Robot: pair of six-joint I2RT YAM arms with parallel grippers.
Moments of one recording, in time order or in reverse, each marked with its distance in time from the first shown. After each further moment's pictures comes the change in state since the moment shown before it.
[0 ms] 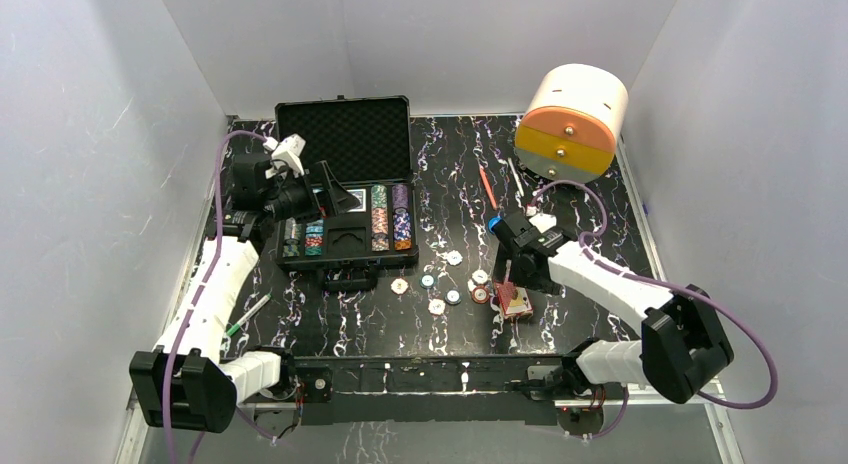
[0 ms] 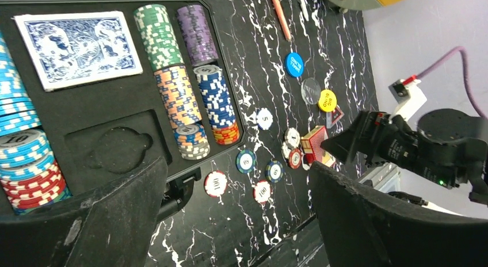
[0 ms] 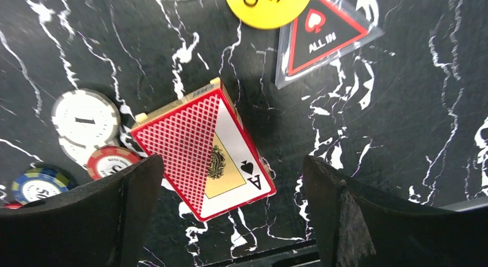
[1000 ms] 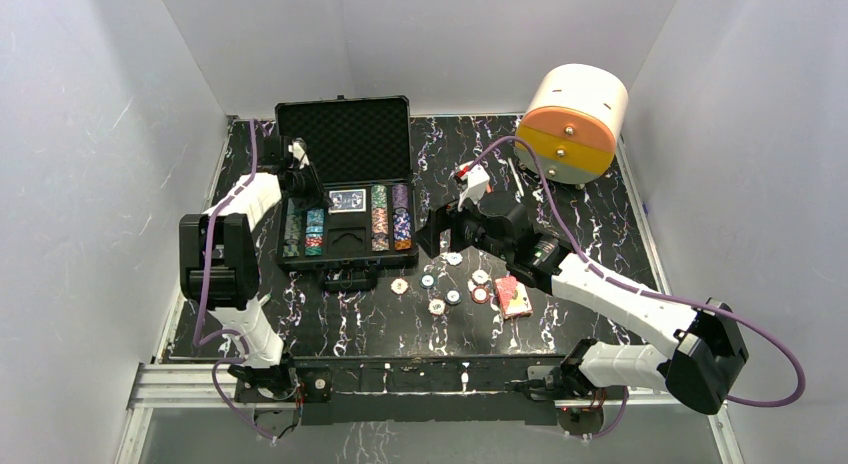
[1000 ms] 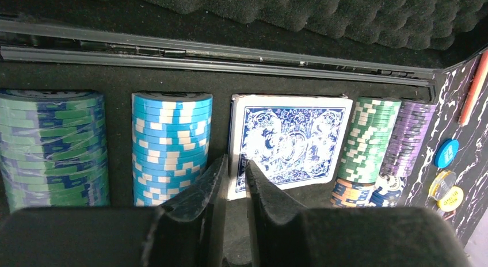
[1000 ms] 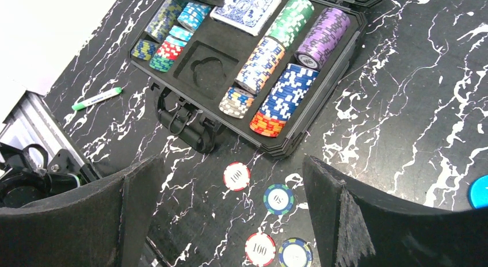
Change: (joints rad) left arm 0.069 0.658 0.231 0.028 -0.263 0.029; right arm 0.227 -0.085 0.068 0.797 -0.400 -0.425
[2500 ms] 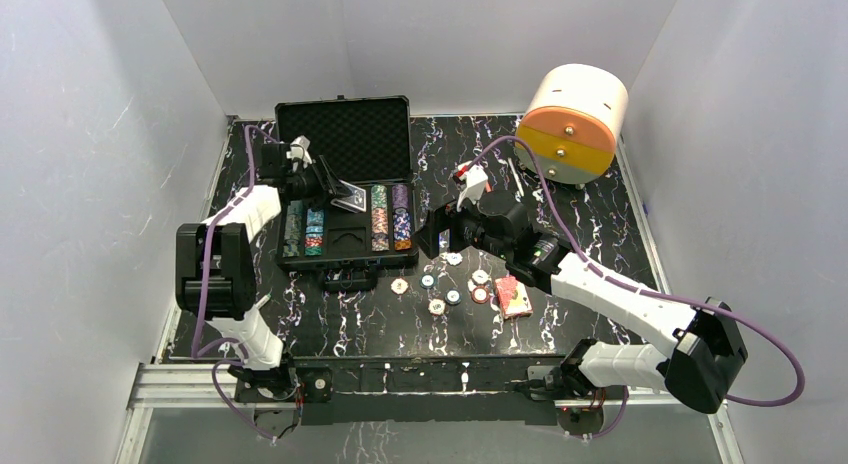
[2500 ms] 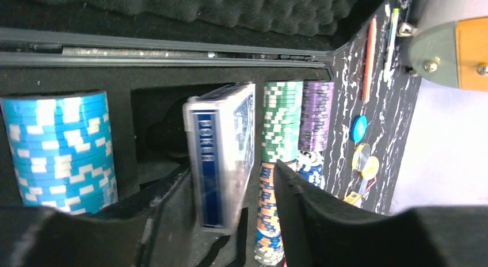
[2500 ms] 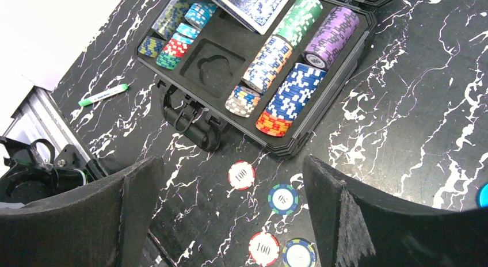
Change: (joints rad) left arm 0.002 -0.075 -0.130 0.245 0.238 -0.137; right arm 0.000 0.006 0.005 0.000 -0.019 0.001
